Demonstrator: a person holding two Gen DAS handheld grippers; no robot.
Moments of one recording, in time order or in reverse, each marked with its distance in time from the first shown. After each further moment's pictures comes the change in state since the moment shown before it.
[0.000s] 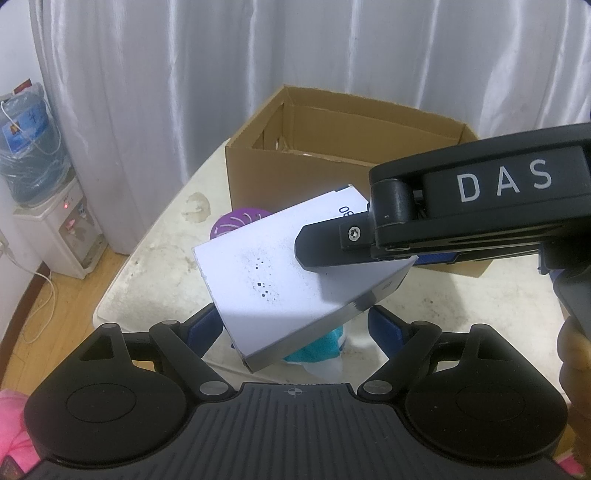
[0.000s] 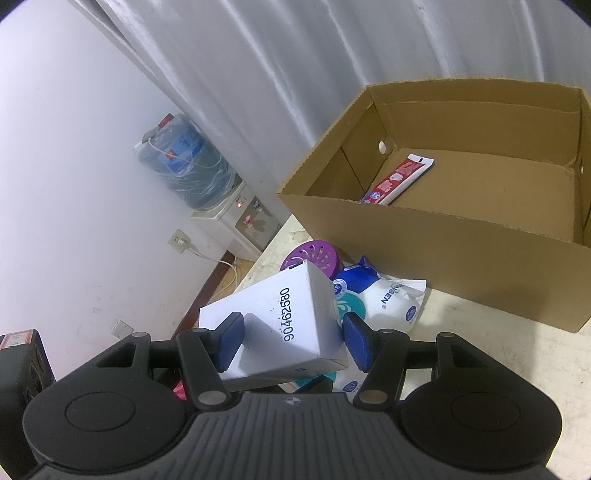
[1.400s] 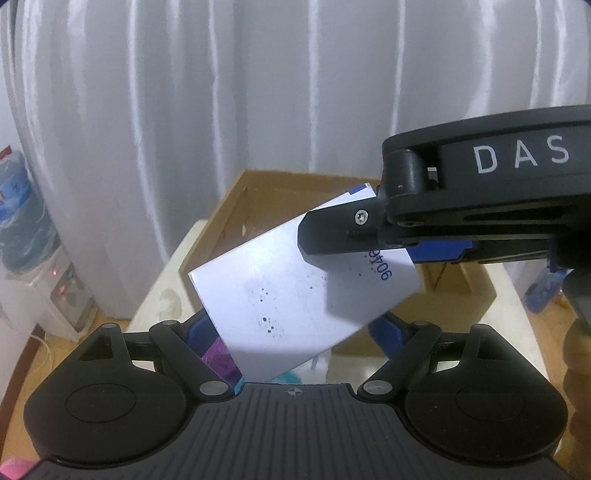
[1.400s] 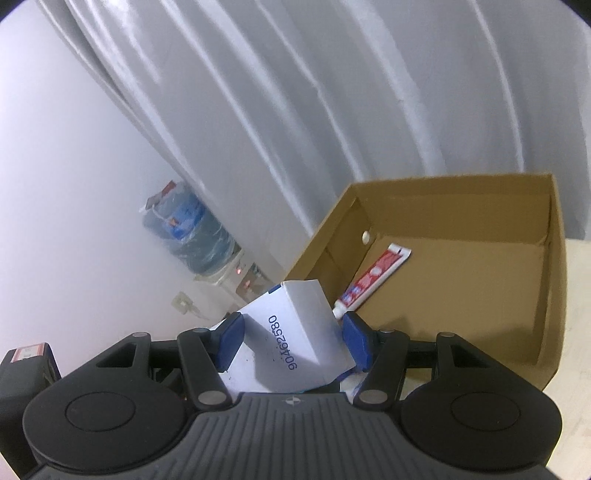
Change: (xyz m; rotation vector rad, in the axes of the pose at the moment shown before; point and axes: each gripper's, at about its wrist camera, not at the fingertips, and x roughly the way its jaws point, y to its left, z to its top) left arm 0.000 -0.034 0.060 0.079 -0.155 -0.014; right arm -0.061 -0.019 0.056 0.010 -0.204 0.003
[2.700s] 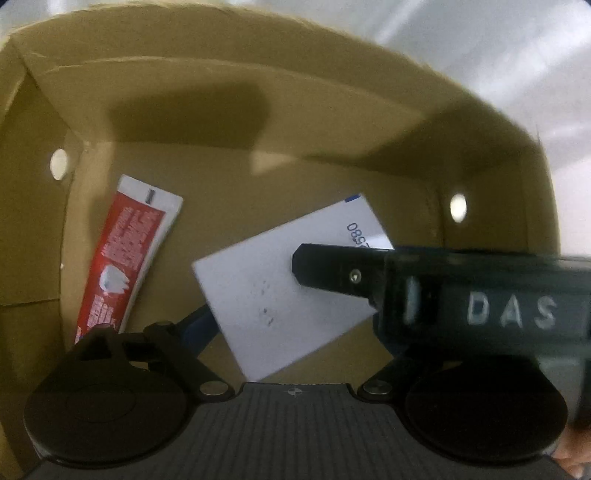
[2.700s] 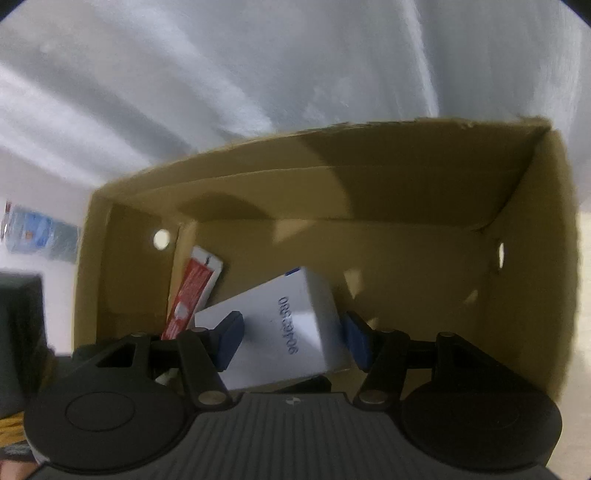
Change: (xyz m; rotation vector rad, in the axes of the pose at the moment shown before) left arm 0.305 0.011 0.084 -0.075 0.786 -0.319; right arm 0.175 -0.190 0.085 0.418 0.445 -0.274
